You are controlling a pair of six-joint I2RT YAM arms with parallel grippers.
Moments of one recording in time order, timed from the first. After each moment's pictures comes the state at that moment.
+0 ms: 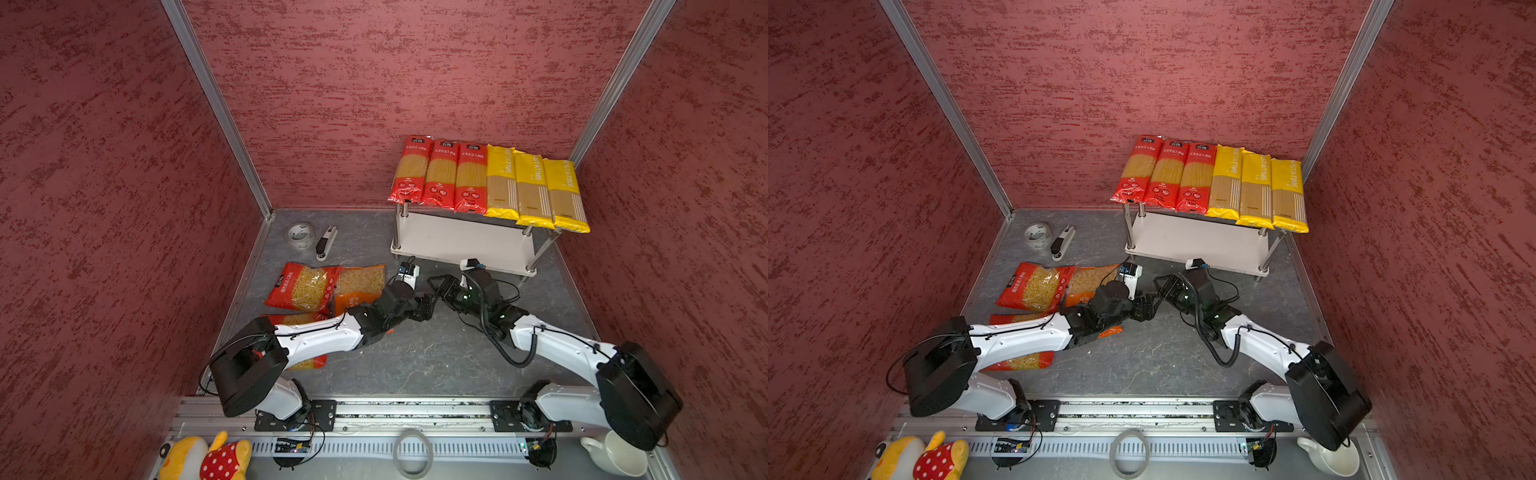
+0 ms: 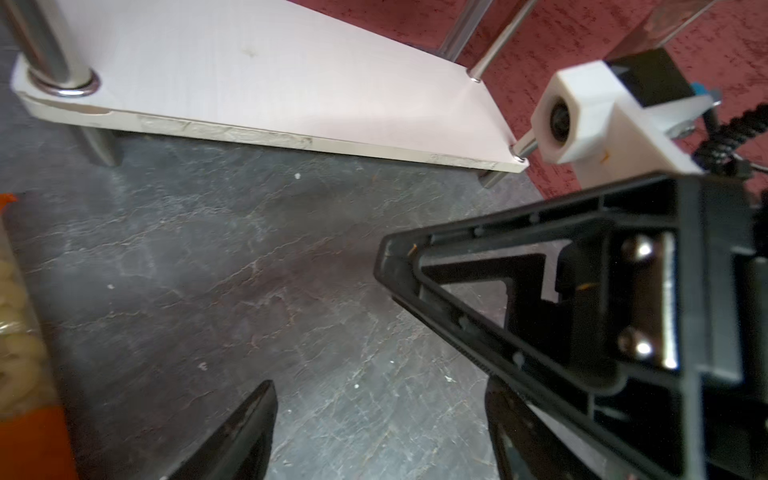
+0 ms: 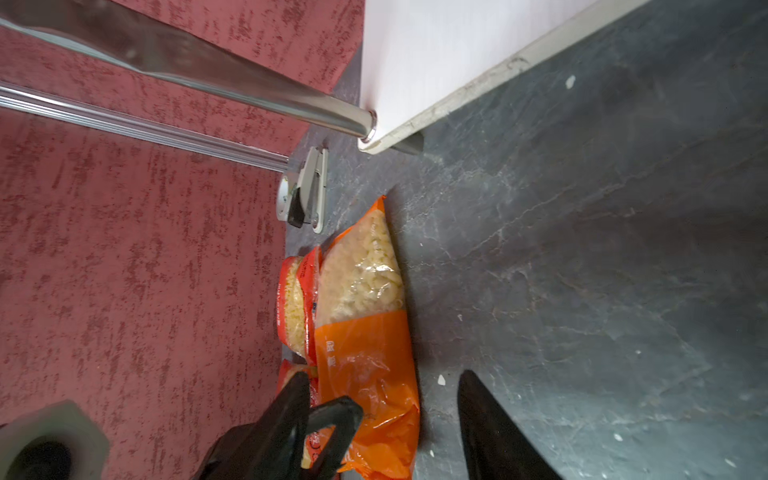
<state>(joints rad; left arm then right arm) -0.93 1.48 0.79 0.18 -0.15 -0.61 0.61 1.32 0.60 0.25 -0.11 1.16</state>
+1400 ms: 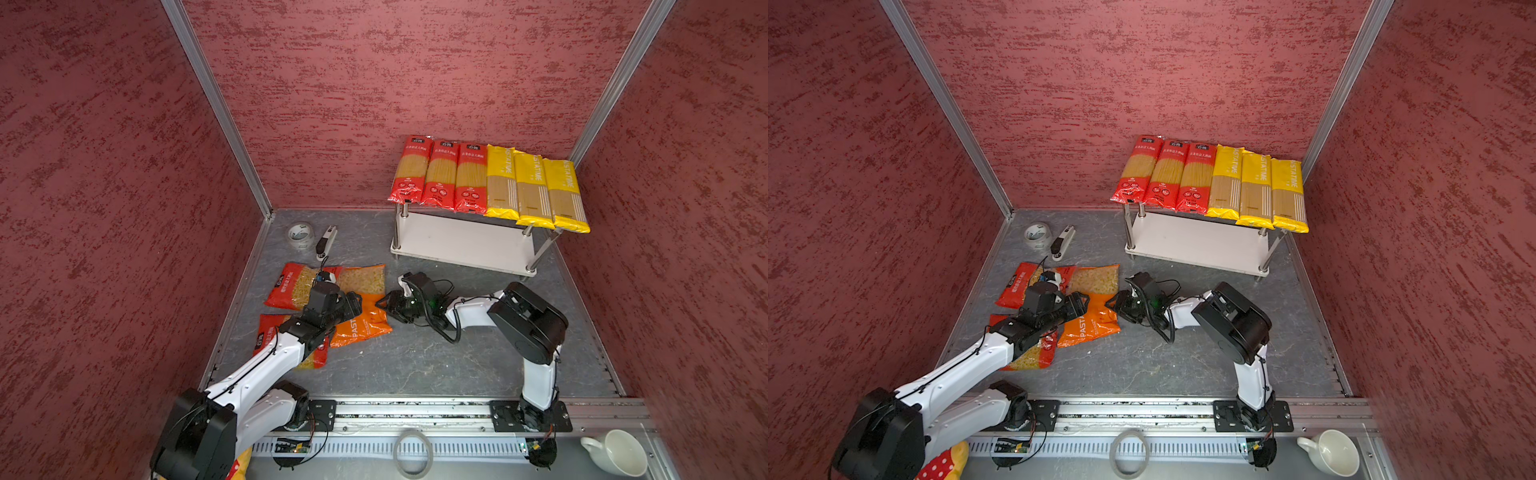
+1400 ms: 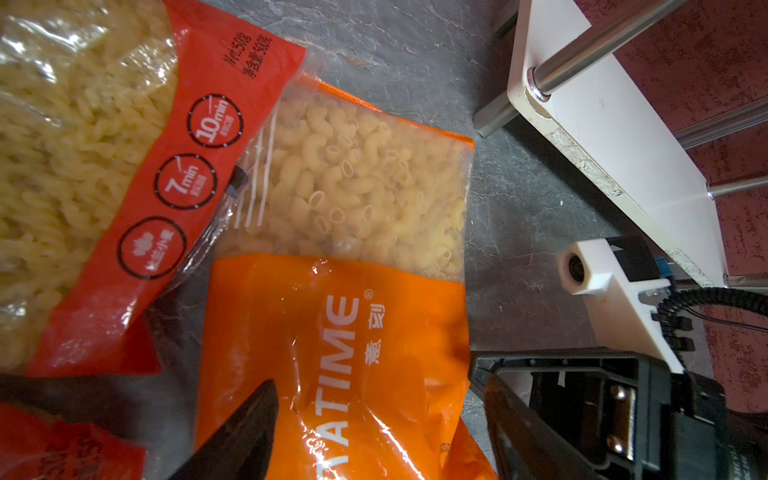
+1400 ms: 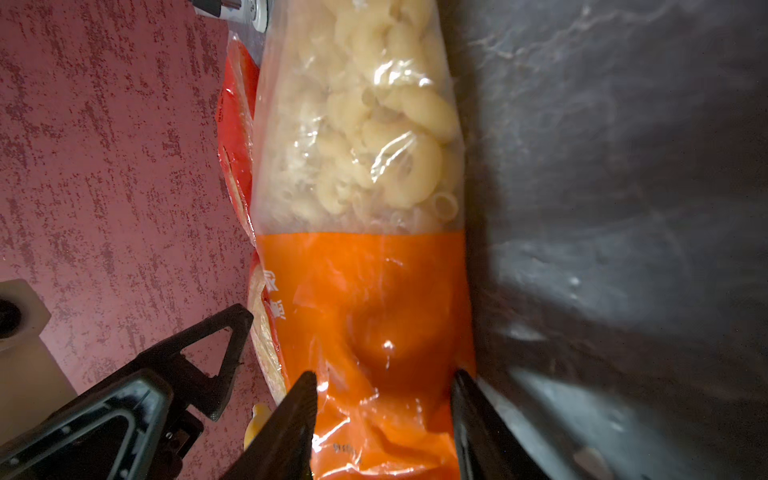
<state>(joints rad) -0.40 1.03 0.47 -0.16 0.00 -0.72 0.79 1.96 0.93 0.44 -0.42 1.24</state>
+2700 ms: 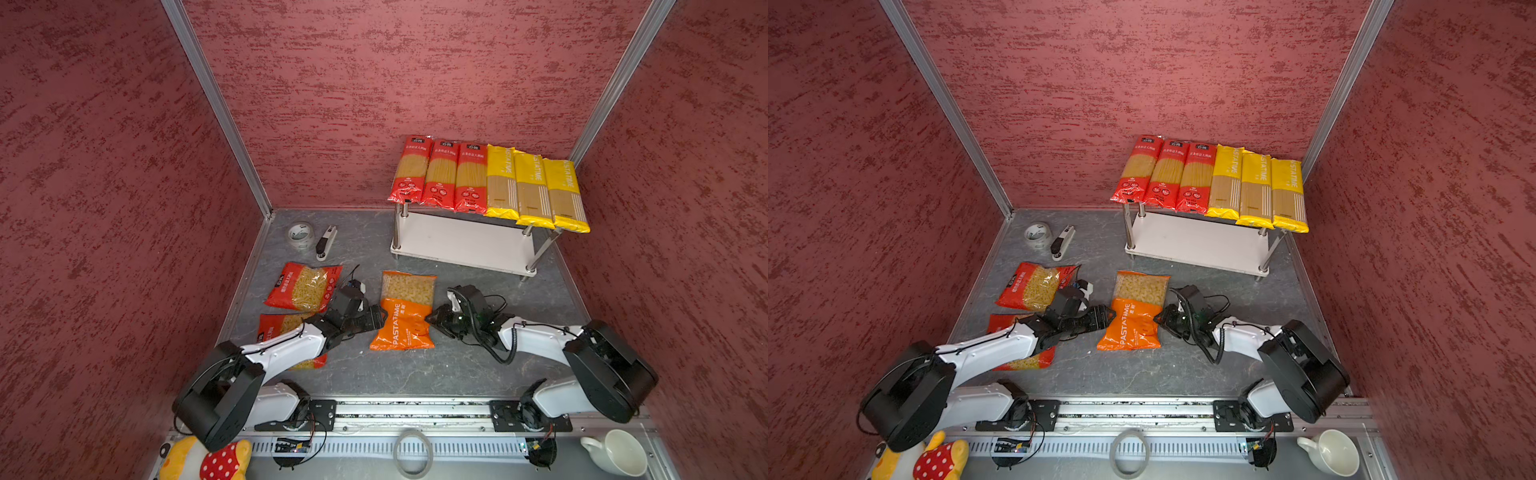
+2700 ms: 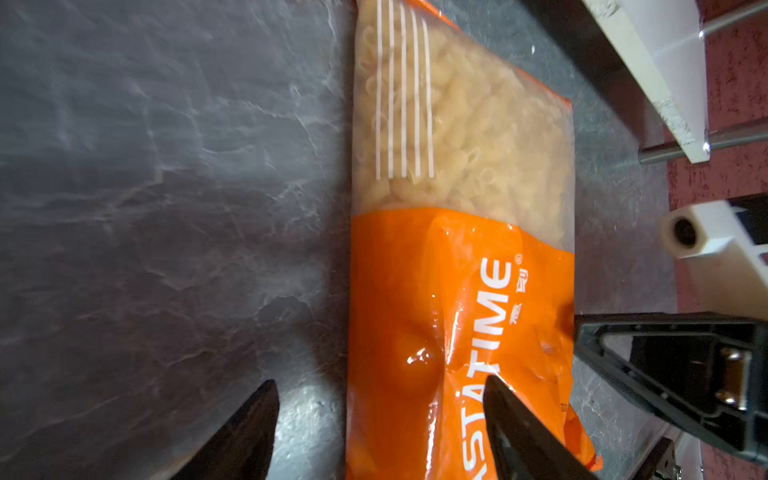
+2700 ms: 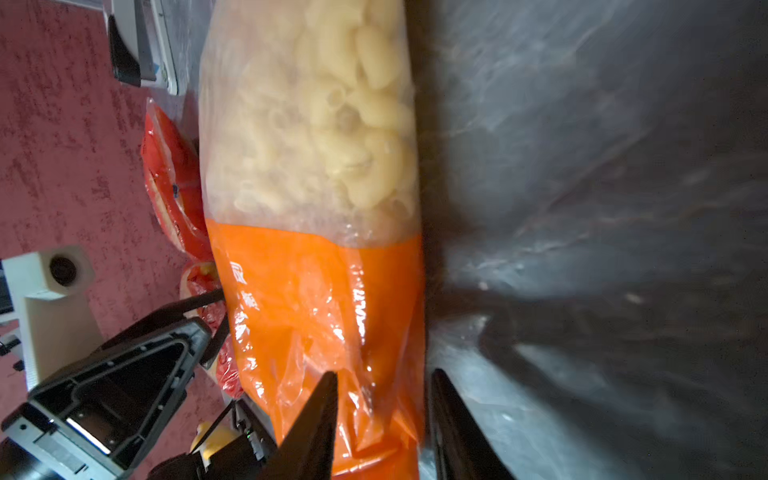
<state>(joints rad) -0.59 1.30 0.47 0.02 0.17 -0.76 0.59 1.41 0.51 0.11 -0.33 1.09</state>
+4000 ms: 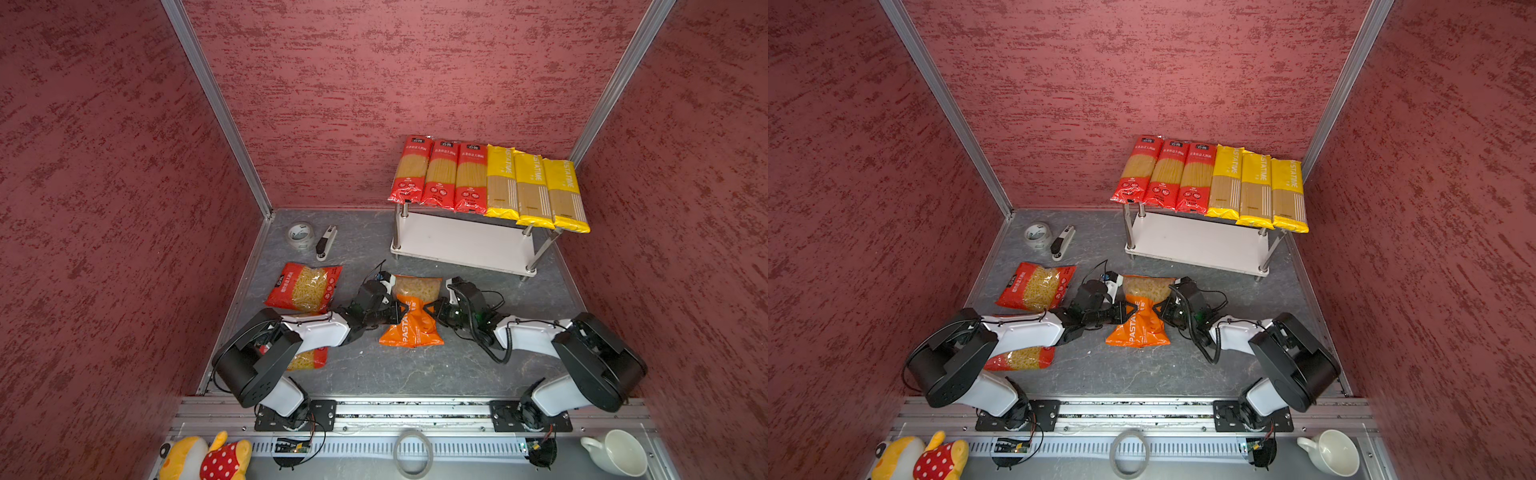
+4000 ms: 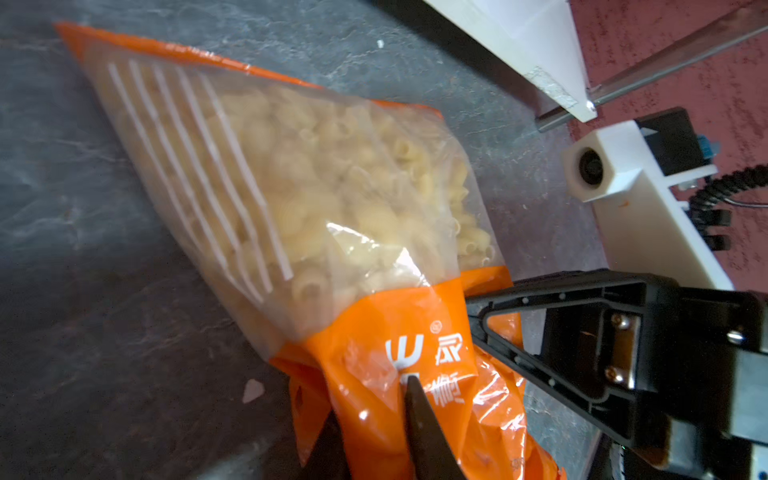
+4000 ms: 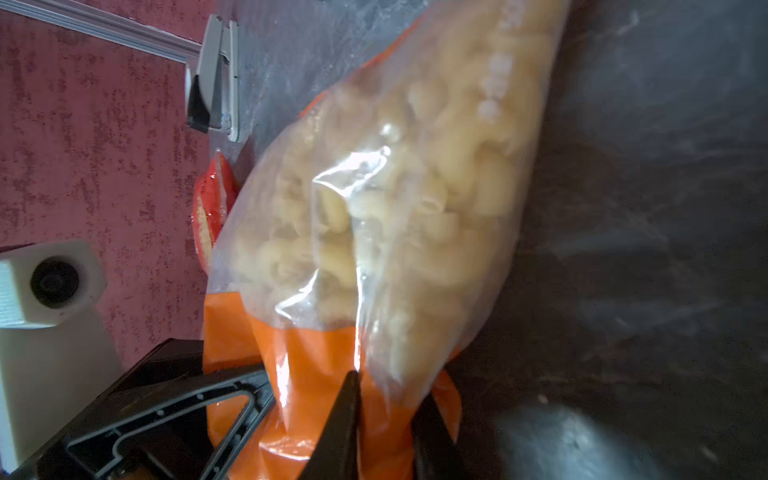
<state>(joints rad) -0.72 1.51 0.61 0.27 0.23 -0.69 0.62 1.46 0.51 0.35 -0.27 1.06</state>
